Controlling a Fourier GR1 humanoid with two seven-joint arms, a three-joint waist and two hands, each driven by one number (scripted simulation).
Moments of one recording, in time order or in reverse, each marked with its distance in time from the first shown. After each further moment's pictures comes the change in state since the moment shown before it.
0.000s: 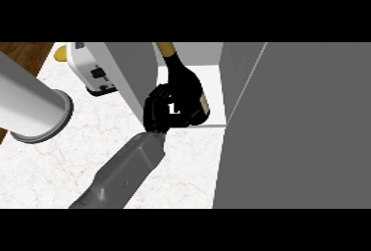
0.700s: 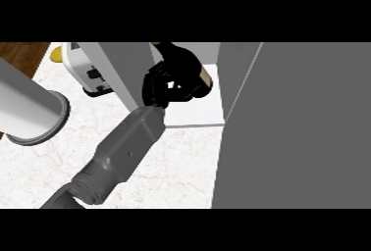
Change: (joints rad) left arm -0.246 0.000 0.089 0.243 -0.005 -0.023 0.092; right arm -0.017 0.003 0.002 0.033 -0.003 0.005 -0.024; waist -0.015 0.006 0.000
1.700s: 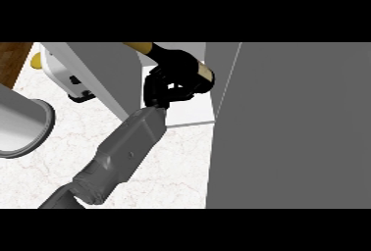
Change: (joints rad) left arm -0.006 0.000 -0.080 0.009 0.104 0.053 0.006; right arm -0.043 0.009 0.028 0.073 -0.008 0.027 -0.052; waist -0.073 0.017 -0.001
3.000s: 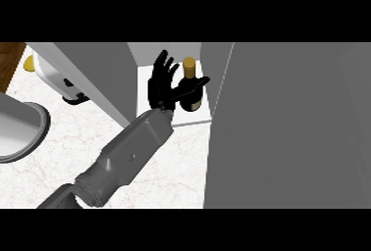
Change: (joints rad) left arm 0.008 0.002 -0.147 -0.088 0.258 0.133 -0.109; right arm -0.019 0.007 0.018 0.004 -0.001 -0.003 0.003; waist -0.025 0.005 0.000
